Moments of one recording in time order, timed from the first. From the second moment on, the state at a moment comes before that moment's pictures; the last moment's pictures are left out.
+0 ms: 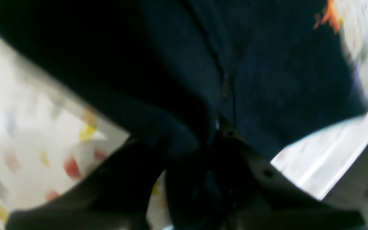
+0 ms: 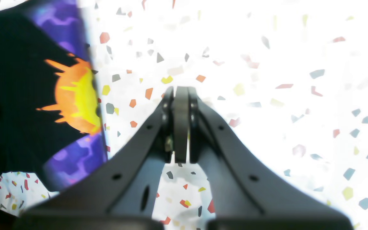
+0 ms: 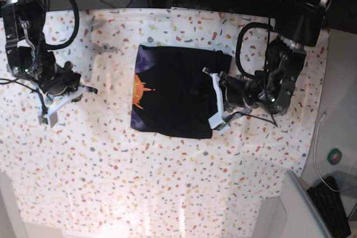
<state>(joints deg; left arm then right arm) -12.4 -19.2 21.5 67.1 -31.3 -34.8 49.3 -7.3 18.0 -3.9 93.3 34.4 -9.8 -50.0</state>
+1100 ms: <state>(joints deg) -31.4 -9.9 63.7 62.1 11.5 -41.7 35.9 -9.2 18.0 -2.0 93.1 34.4 -9.6 -50.2</state>
